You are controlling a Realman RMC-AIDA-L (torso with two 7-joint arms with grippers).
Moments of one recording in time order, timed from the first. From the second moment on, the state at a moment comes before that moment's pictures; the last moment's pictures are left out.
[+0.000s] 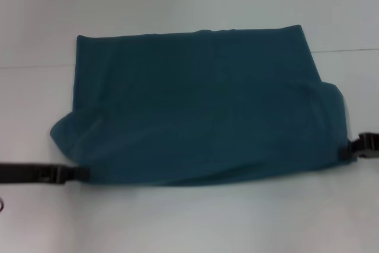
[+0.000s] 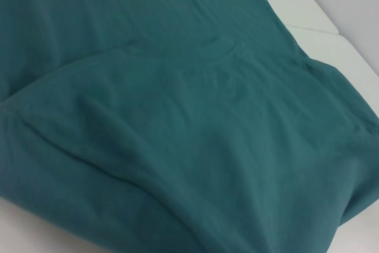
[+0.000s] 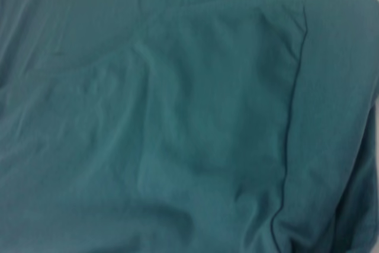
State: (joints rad) left arm -0.55 -2.07 0.68 0.88 2.33 1.51 -2.15; right arm 0.56 1.93 -0.70 -0.79 -2.44 -1.40 2.48
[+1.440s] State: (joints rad) left arm -0.40 -2.10 0.58 0.90 2.38 1.66 -2.06; right arm 0.43 1.89 -0.63 -0.70 -2.44 -1.50 2.34
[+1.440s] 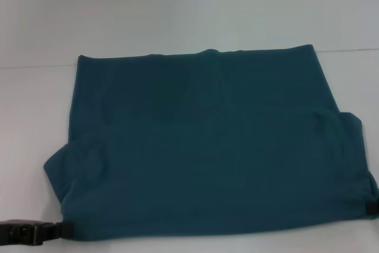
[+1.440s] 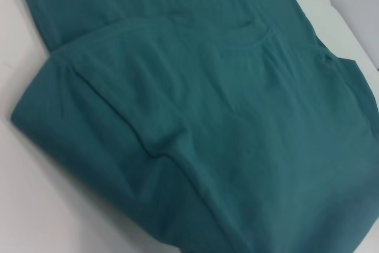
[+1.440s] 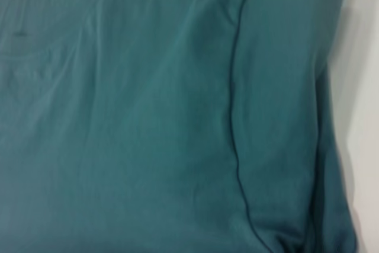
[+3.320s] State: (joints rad) left arm -0.59 -1.99 0.50 0.89 2.41 1.68 -2.14; right arm 0.62 1.86 -0.46 -0.70 -2.37 -1.56 2.41
